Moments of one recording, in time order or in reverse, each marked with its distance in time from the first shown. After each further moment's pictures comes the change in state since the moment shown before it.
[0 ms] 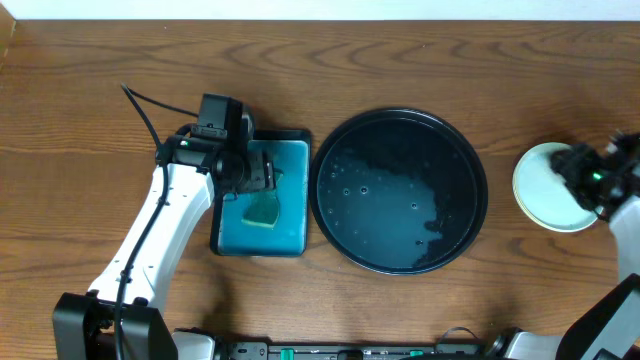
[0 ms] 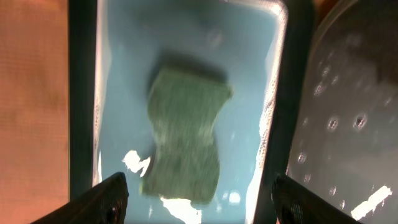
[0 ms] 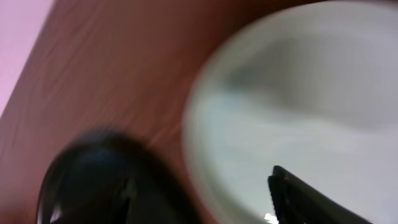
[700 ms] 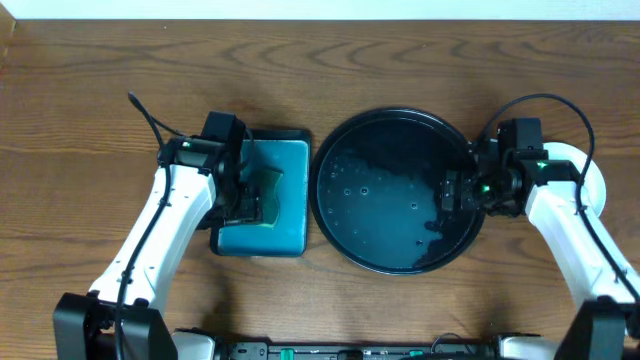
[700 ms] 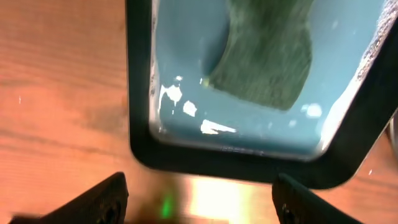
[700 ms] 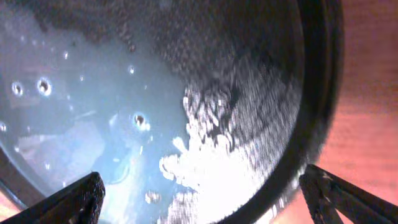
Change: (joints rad) left arm -0.011 -0.003 -0.008 -0.337 -0.131 0.007; right arm 0.551 -0.048 -0.001 -0.370 0.189 -0.259
